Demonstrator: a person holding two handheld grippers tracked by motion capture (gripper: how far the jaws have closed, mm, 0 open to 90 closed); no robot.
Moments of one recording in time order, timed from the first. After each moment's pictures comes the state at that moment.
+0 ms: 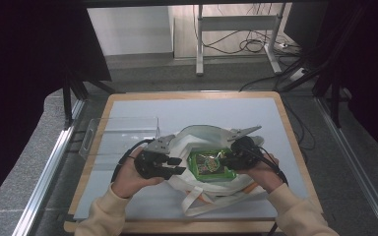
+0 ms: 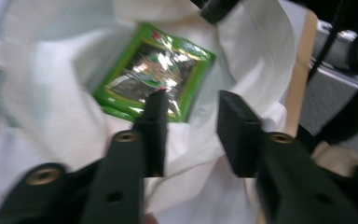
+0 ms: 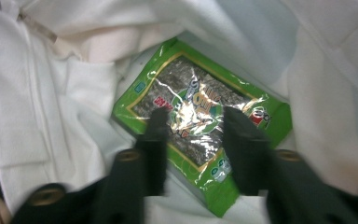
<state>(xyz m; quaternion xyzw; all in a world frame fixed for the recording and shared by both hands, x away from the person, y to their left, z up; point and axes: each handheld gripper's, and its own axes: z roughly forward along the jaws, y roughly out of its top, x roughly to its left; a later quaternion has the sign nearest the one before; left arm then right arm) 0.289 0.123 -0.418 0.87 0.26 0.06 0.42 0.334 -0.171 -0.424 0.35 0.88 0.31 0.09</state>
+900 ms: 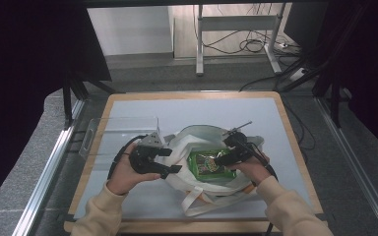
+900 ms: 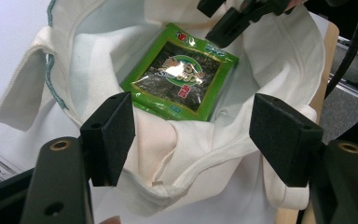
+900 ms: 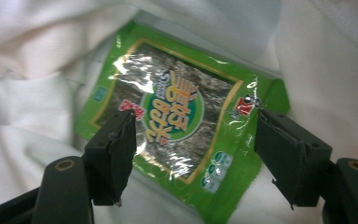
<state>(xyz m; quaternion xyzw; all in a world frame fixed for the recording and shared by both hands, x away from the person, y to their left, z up) 0.300 0.134 -0.424 0.86 0.28 0.06 0.42 0.363 -0.155 -0.448 0.45 0.86 0.23 0.06</state>
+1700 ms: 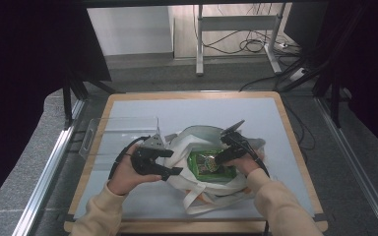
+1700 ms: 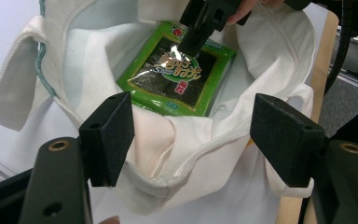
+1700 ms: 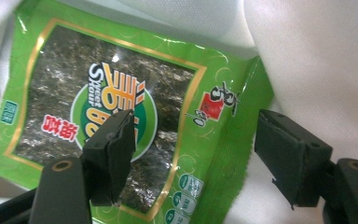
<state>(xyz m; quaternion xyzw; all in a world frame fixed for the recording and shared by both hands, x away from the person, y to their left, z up) 0.299 0.128 -0.428 0.87 0.27 0.06 0.41 0.395 -0.151 -0.485 0.52 0.84 0.15 0.05</state>
